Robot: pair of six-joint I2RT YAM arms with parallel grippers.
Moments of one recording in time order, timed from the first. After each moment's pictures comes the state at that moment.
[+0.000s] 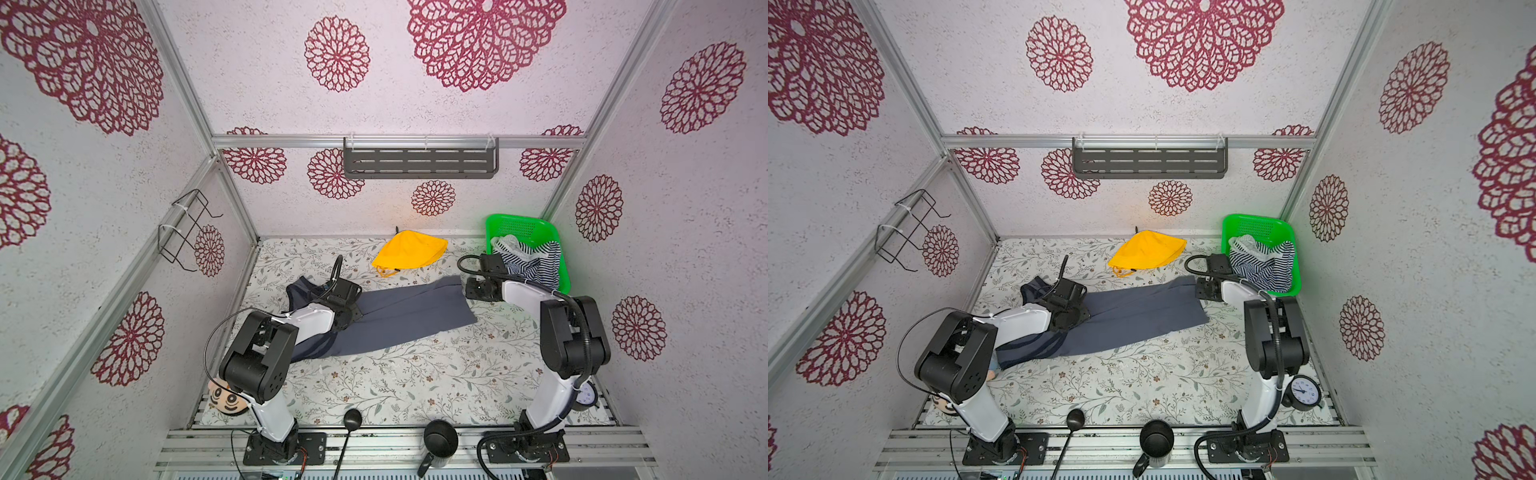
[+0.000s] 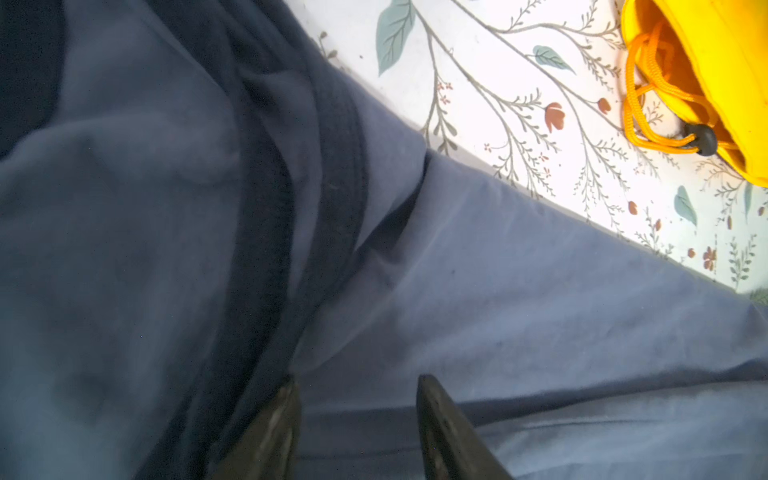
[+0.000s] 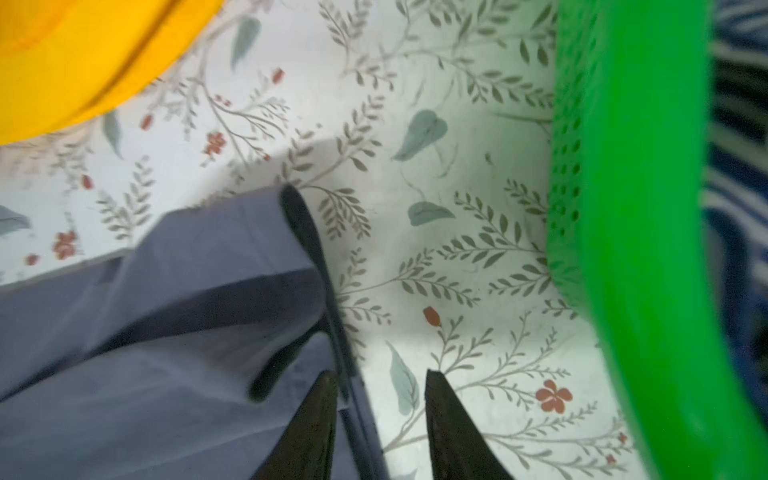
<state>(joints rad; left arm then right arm) -0.41 1.75 0.95 -0.24 -0.17 -0.88 0.20 1.82 1.19 -0.31 0.03 0.25</state>
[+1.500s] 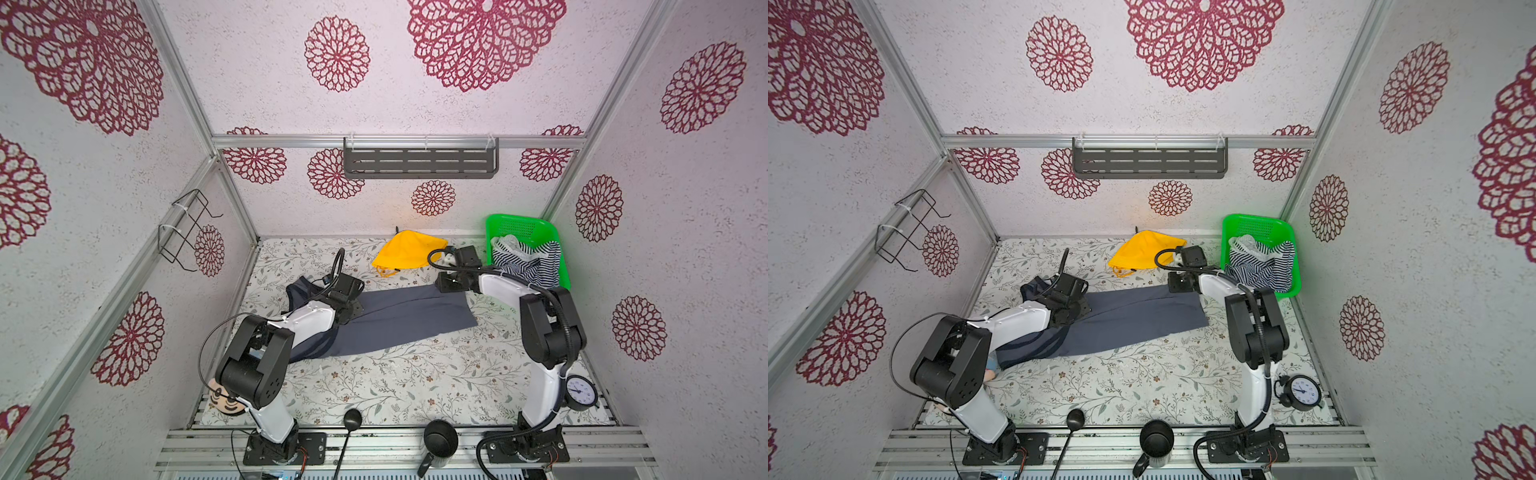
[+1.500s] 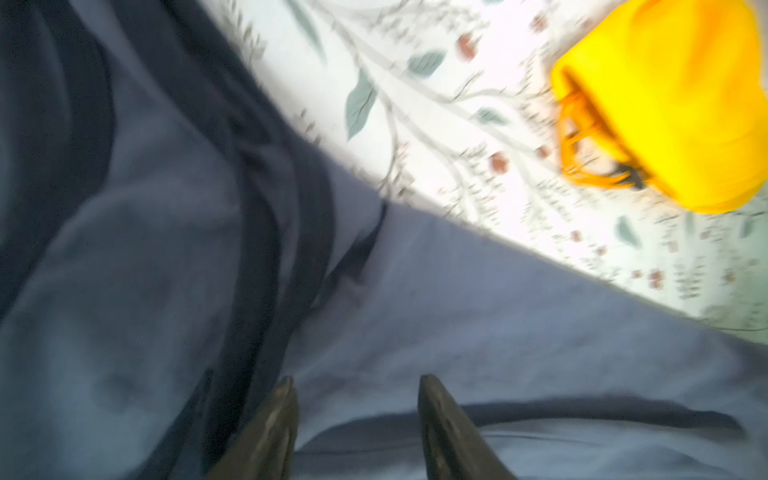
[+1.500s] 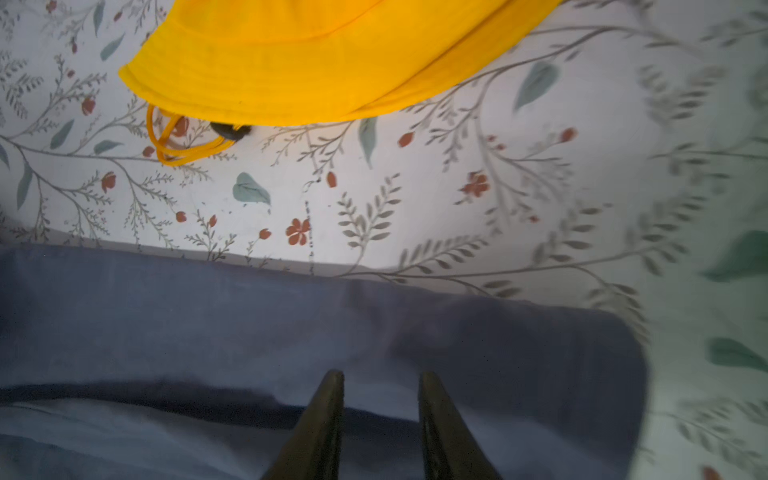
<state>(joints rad) -0.43 1.70 1.01 -0.26 -0.24 -0.86 0.34 2.01 1.39 -0.31 -0.16 0.18</state>
